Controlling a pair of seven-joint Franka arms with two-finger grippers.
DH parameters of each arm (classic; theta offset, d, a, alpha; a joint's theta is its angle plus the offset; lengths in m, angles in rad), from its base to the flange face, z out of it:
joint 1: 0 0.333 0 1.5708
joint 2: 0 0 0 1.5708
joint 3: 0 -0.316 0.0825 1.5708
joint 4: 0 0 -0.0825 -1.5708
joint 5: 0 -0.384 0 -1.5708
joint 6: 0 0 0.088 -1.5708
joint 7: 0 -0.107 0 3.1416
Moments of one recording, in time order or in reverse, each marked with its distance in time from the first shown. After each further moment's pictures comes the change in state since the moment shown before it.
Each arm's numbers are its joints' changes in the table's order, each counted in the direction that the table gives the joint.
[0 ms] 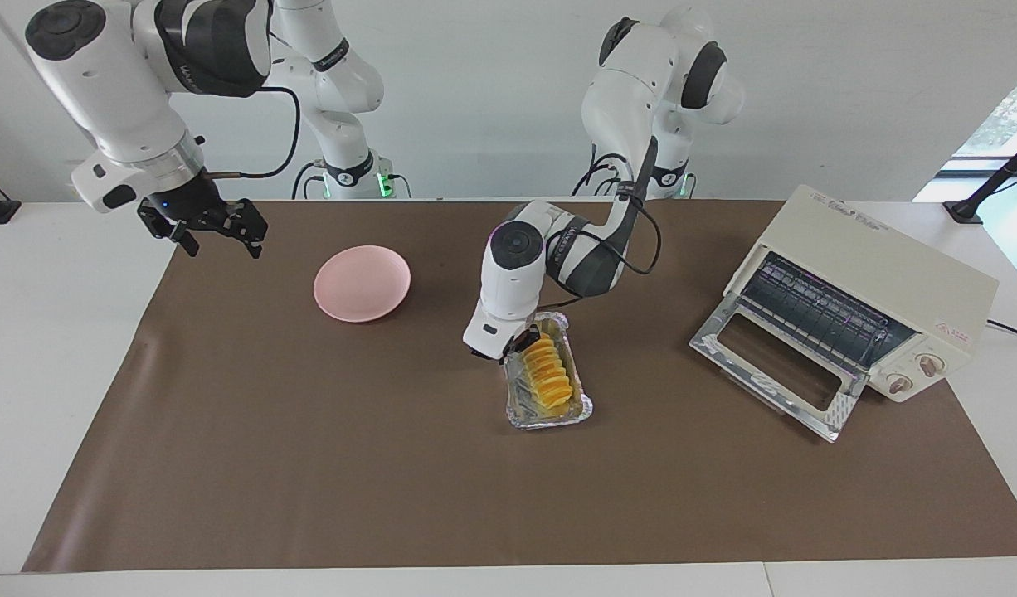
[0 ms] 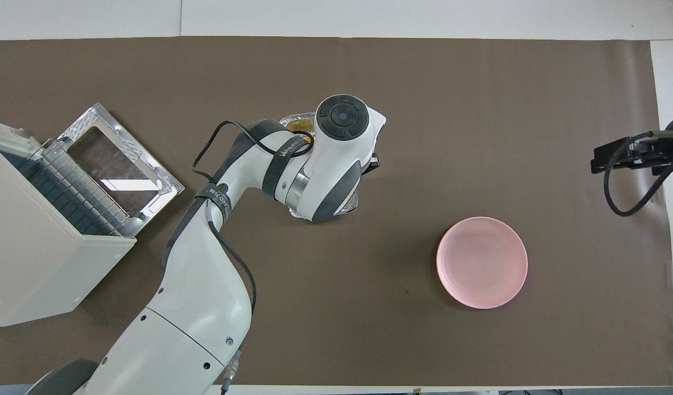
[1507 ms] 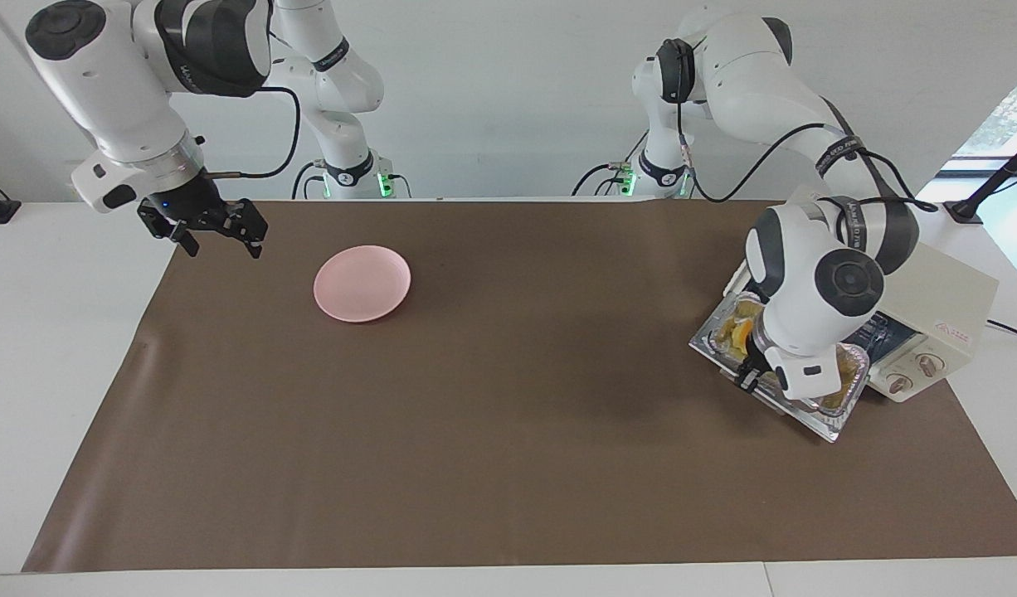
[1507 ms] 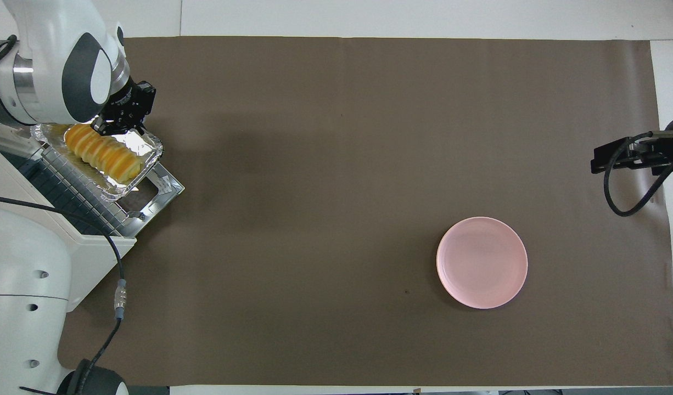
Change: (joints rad) left arm 0.253 0.053 -0.463 -0.111 0.064 -0.409 0.035; right arm 0.000 0.000 0.000 0.000 0.000 0.000 0.000
